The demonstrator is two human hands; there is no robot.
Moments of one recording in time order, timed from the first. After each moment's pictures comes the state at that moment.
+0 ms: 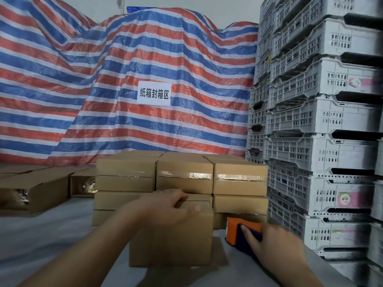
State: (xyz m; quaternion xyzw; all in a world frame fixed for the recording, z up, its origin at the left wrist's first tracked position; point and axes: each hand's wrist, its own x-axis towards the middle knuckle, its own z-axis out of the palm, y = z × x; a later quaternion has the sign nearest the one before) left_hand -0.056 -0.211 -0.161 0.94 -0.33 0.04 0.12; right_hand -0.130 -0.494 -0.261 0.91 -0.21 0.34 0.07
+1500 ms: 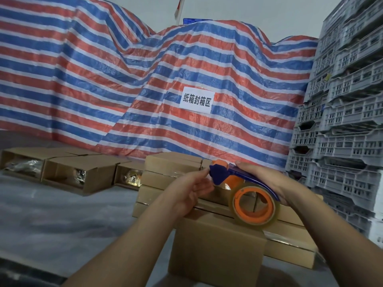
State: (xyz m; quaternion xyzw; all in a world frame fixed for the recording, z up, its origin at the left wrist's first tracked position) left_hand -0.051 -0.183 -0.148 0.52 -0.17 -0.04 0.84; right_hand -0.055 -0.398 -0.080 0.87 0.08 0.07 -0.48
